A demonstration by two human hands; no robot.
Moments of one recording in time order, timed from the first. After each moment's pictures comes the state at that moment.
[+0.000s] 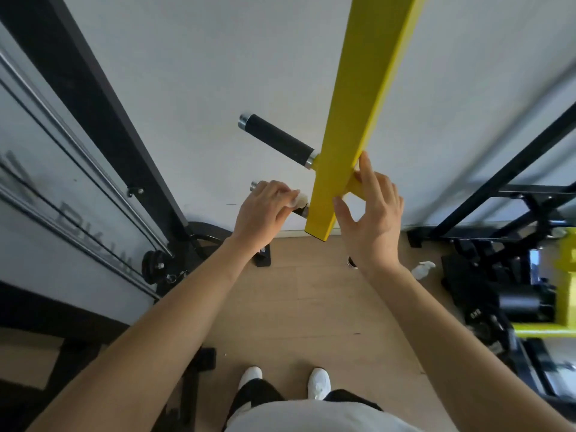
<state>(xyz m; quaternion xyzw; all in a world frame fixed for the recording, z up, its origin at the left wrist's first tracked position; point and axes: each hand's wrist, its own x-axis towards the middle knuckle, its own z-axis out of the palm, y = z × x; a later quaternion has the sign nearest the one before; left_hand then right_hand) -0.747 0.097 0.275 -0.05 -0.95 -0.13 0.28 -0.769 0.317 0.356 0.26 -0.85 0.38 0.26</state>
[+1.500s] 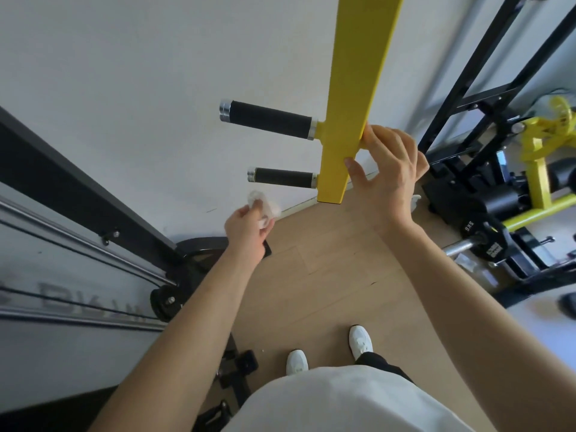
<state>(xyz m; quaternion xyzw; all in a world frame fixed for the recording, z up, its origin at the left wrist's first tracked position) -0.737 0.072 0.285 0.41 -0.46 -0.78 0.02 -0.778 0.290 0.342 0.06 -0.90 0.30 0.31</state>
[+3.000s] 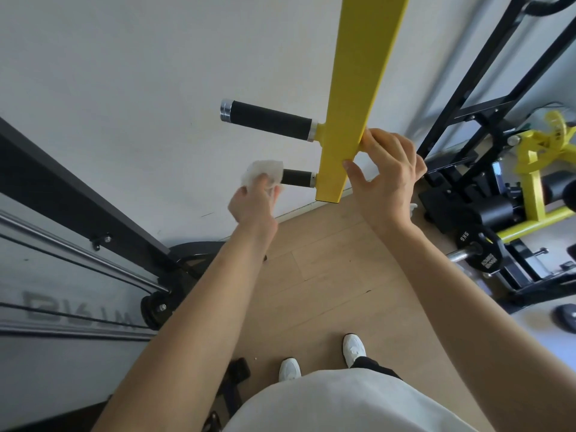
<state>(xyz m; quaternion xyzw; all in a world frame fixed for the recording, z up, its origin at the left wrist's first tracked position) -0.788 0.105 0.323 0.42 -0.39 -0.81 0.10 -0.802 0.295 0.345 0.07 -0.90 0.30 0.31</state>
